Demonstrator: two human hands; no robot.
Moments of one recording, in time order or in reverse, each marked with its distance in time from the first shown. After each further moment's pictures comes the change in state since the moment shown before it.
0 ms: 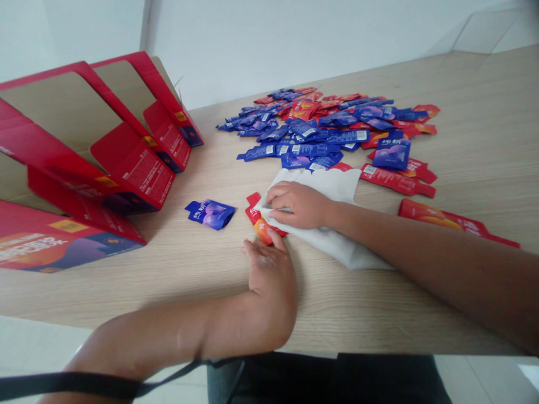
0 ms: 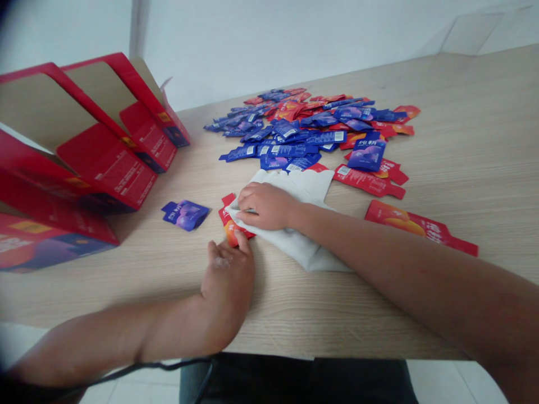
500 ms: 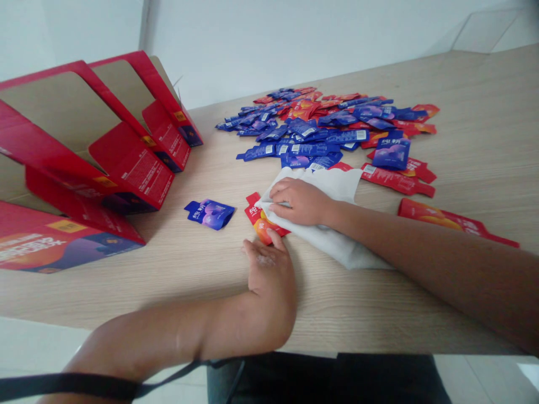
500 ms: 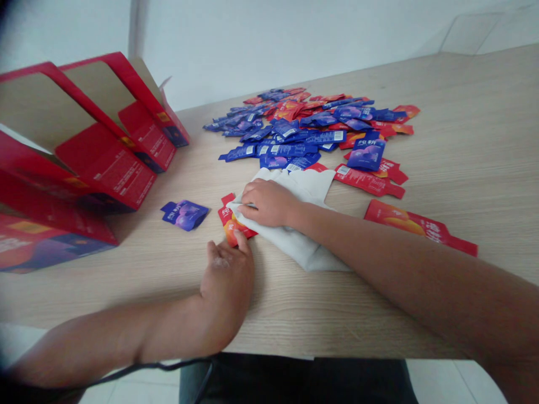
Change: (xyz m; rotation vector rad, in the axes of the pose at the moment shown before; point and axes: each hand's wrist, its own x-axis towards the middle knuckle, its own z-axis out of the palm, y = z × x) left_hand -0.001 0.000 0.002 -0.062 0.043 -0.026; right_hand 0.000 0.001 0.000 -0.050 -0.026 0.182
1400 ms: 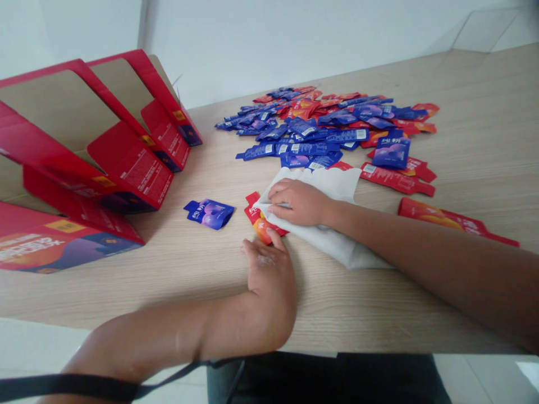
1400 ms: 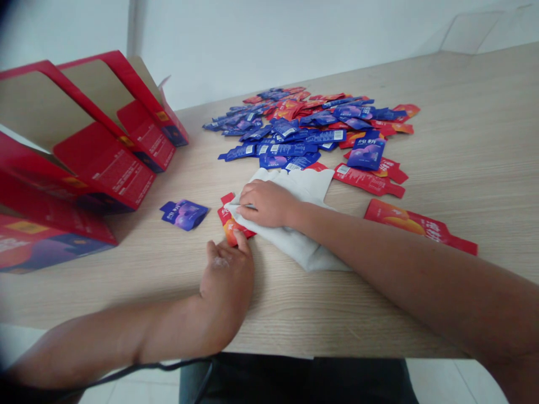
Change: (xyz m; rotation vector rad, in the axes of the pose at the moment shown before) left_hand 0.000 0.000 0.000 0.019 -0.011 0.006; right_hand 0.000 -0.001 0.000 0.051 -0.004 -0.050
